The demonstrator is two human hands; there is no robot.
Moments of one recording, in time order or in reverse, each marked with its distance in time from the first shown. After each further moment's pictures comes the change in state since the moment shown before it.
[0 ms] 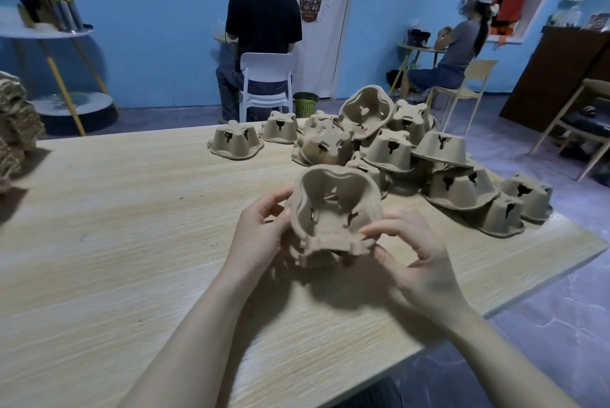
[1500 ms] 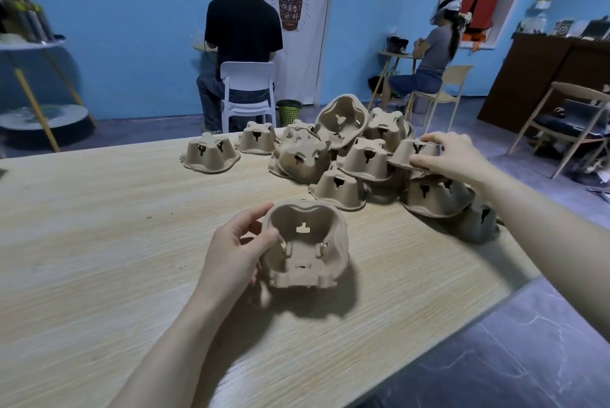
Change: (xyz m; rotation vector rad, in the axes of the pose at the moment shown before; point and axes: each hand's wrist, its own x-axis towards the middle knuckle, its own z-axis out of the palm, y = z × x) left_hand -0.001 0.000 0.002 0.068 0.028 0.066; right_hand 0.132 0.118 -0.124 -0.656 -0.203 0.692
